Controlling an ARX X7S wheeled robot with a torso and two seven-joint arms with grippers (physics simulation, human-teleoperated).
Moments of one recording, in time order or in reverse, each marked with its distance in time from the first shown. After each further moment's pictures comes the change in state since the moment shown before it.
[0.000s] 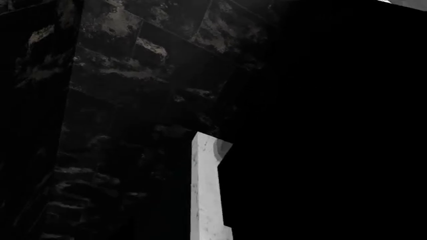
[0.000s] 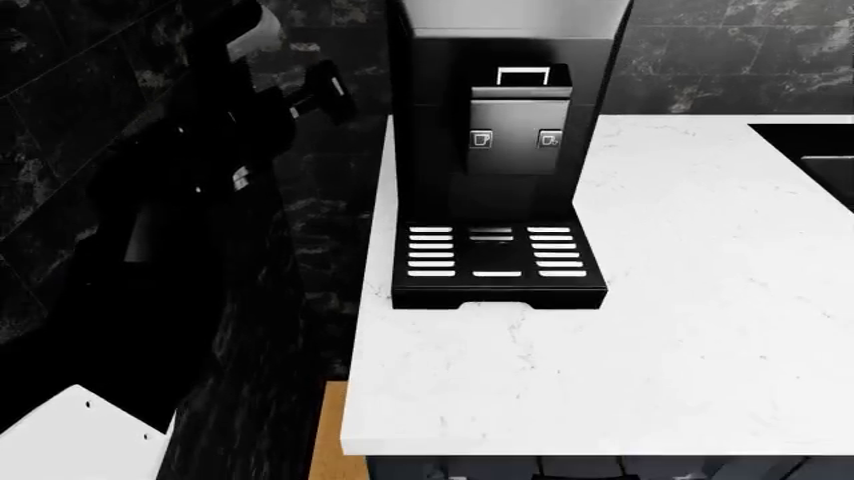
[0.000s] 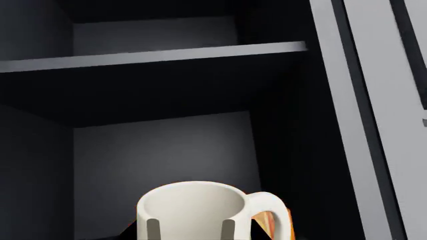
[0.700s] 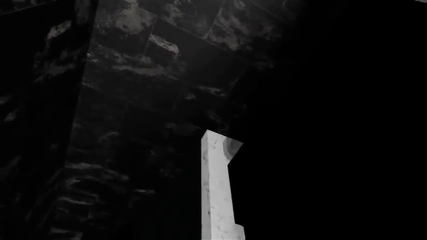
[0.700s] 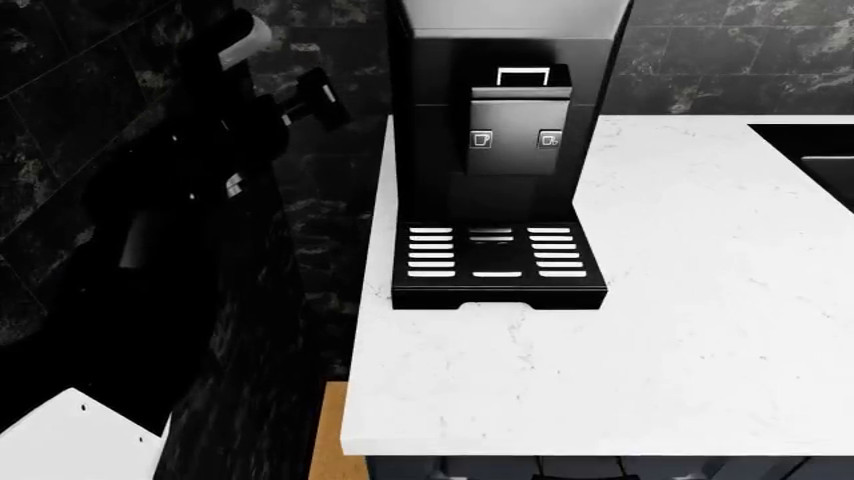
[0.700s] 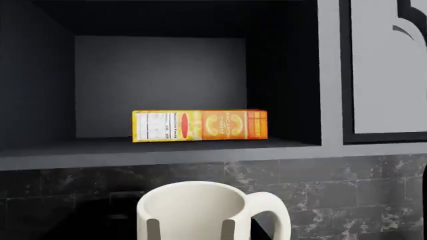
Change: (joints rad) left arm 0.015 -0.017 -0.007 0.000 0.004 0.004 0.001; right arm -0.380 0.216 0.286 -0.761 0.545 0.599 0.424
